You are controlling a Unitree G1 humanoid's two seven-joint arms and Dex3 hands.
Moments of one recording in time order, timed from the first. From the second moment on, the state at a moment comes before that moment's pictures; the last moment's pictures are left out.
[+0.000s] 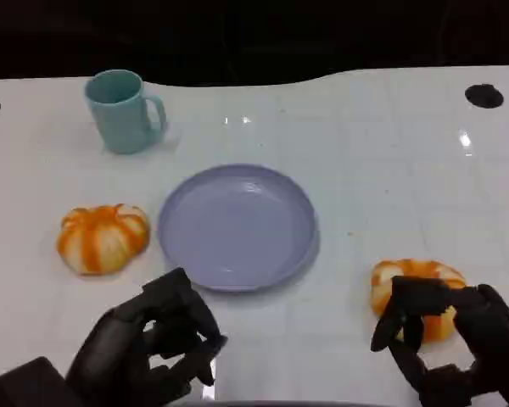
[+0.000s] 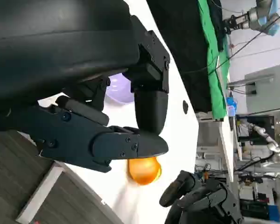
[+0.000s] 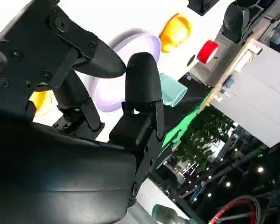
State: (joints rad) left arm 0.27 0.11 -0.11 -0.24 -0.16 -0.12 -0.32; right arm 0.13 -0.20 0.10 0.01 -0.22 -0.61 0.10
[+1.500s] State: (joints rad) left arm 0.27 0.11 -0.10 -0.24 -0.16 -0.13 -0.32; right arm 0.14 -0.43 0.04 -0.43 -0.41 -0.12 0.32
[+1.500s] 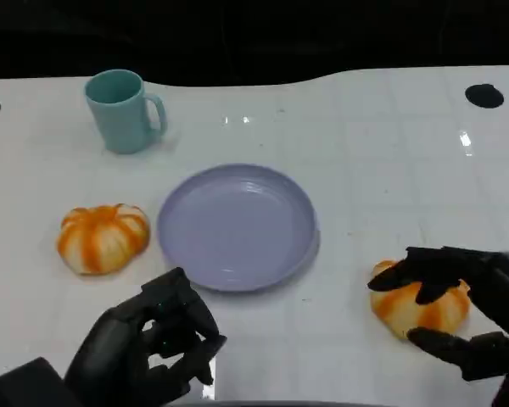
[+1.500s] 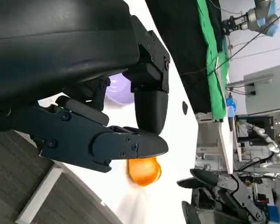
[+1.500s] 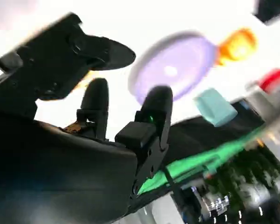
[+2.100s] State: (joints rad) left arm 0.27 0.11 -0.12 -0.24 -0.15 -0.12 -0.32; right arm 0.07 -0.52 0.13 -0.51 -0.76 0.03 0.44
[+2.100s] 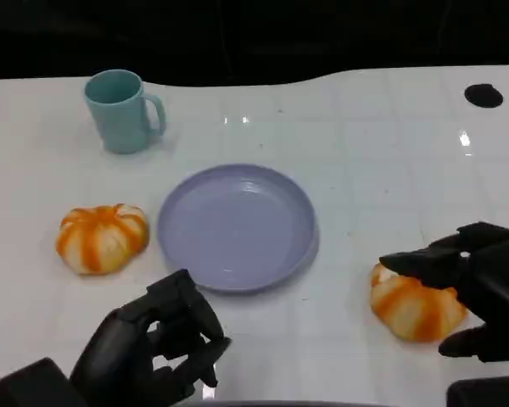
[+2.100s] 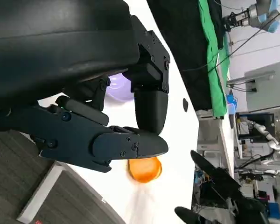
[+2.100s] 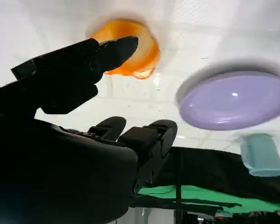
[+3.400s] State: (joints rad) left arm 0.30 0.10 -0.13 -0.30 -0.13 -0.10 -0.30; right arm -0.36 -0.29 0.34 0.40 -0.76 0.09 0.07
